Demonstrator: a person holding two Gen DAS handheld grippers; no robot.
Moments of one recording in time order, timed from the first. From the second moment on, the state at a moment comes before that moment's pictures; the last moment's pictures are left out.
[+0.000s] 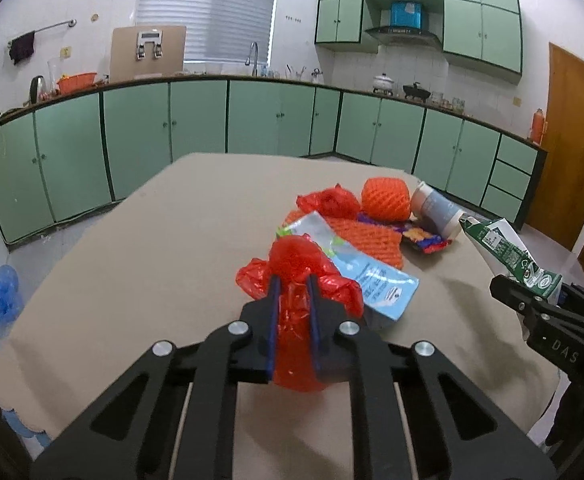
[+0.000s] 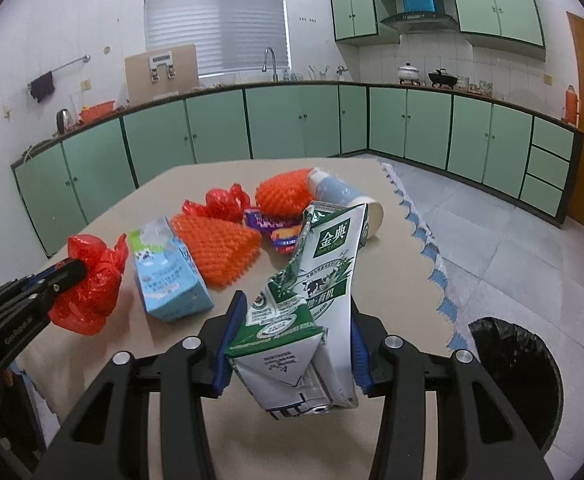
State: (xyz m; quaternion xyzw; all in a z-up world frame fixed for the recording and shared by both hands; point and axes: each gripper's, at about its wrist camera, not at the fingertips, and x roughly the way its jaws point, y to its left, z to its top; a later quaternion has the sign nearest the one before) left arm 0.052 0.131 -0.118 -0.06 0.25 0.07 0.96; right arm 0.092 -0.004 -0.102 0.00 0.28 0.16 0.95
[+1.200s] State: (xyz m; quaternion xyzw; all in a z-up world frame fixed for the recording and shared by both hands) left arm 0.116 -0.076 -0.074 -0.02 0.19 -0.15 0.97; right arm 0.082 -0.194 -0.048 0.07 0.23 0.00 0.97
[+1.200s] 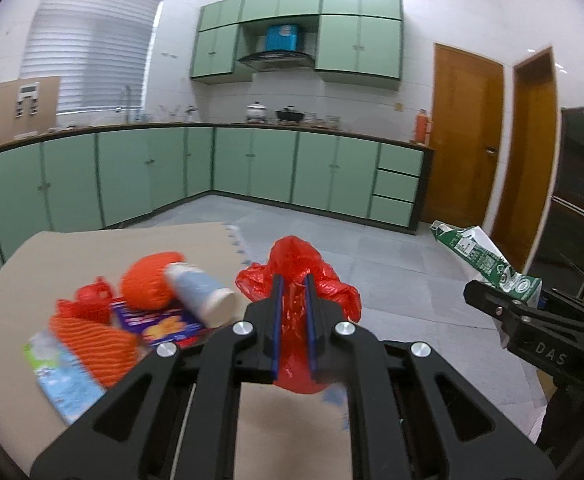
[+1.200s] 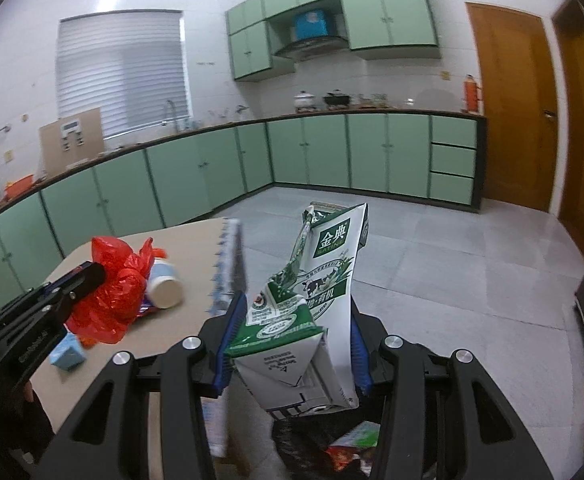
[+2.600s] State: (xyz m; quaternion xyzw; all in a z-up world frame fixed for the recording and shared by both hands) left arm 0.156 -0.134 -0.088 -0.02 0.21 -0.17 0.96; right arm 0.100 -0.263 -0.082 0.07 0.25 -0.05 0.96
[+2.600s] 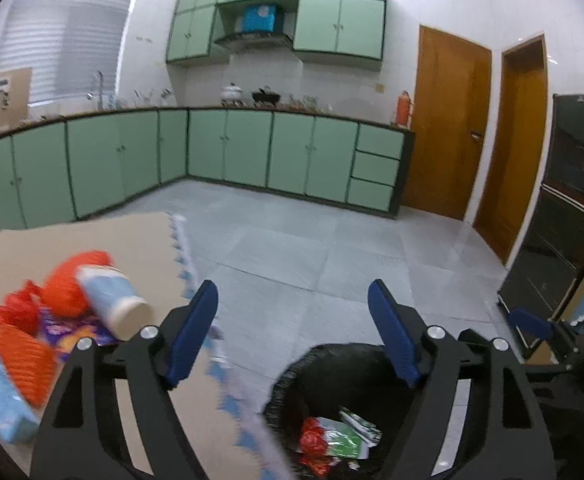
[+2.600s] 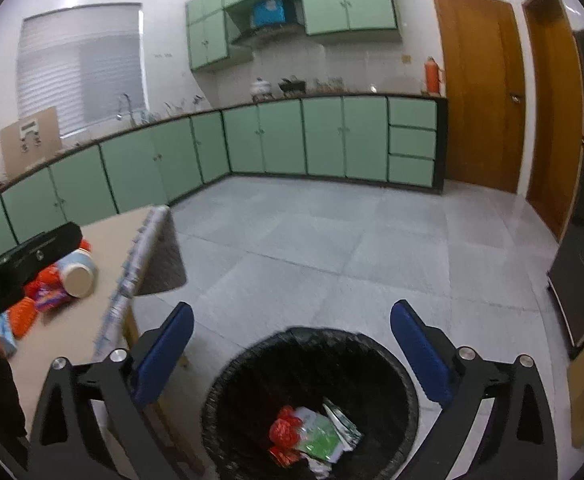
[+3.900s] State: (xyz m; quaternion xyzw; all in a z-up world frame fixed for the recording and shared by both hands) left arm 0.120 0.063 -0.134 -0.06 0.28 0.12 0.95; right arm 0.110 -0.076 -0.079 0.02 0.23 0.10 0.97
